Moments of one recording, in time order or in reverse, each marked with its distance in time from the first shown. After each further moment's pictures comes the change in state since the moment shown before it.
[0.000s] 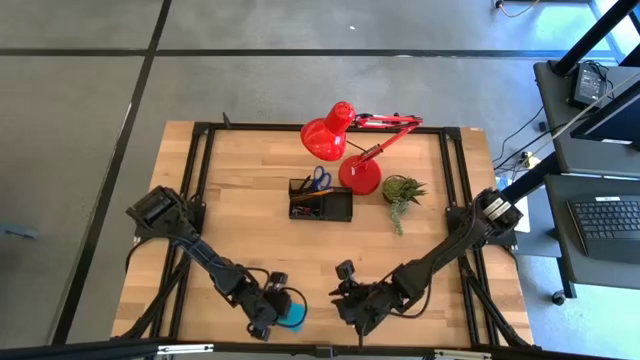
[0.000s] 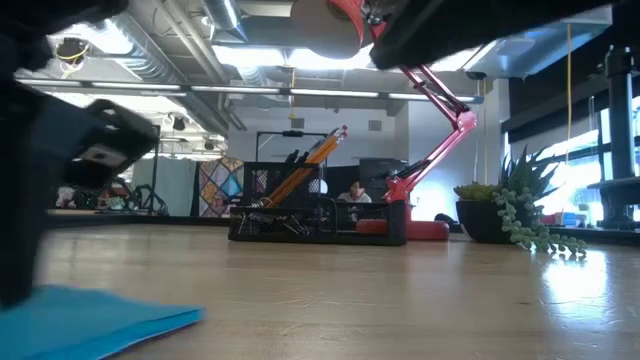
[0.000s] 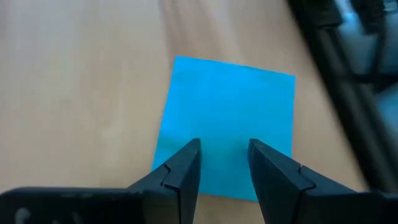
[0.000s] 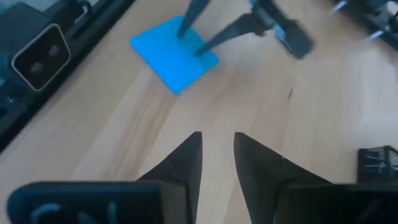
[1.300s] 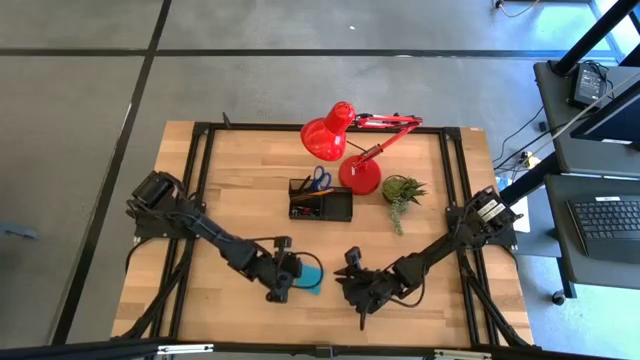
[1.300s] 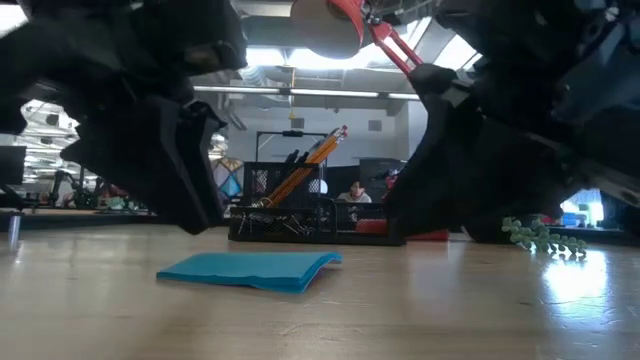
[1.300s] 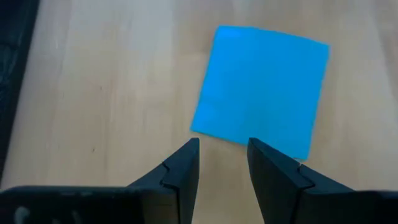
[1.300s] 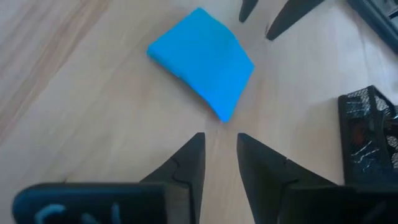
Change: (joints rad) left arm 0.197 -0.106 0.007 -0.229 -0.155 0.089; right arm -0.030 0.043 -0.324 0.367 0.169 -0.063
